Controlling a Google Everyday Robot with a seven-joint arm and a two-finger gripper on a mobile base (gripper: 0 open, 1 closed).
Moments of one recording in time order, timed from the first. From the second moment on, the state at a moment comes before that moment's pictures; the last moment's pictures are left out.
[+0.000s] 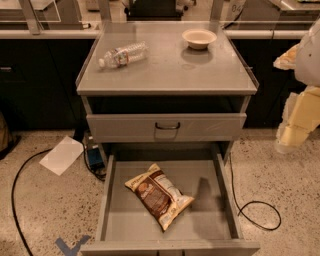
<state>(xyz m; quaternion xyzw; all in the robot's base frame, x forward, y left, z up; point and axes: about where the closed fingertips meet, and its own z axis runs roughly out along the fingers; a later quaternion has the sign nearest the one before) 0.438 -0.217 0.976 -0.60 0.78 -0.03 0.16</state>
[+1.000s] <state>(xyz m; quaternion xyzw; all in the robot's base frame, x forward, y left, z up) 0.448 -0.215 0.938 -0.59 0.79 0.01 0.17</state>
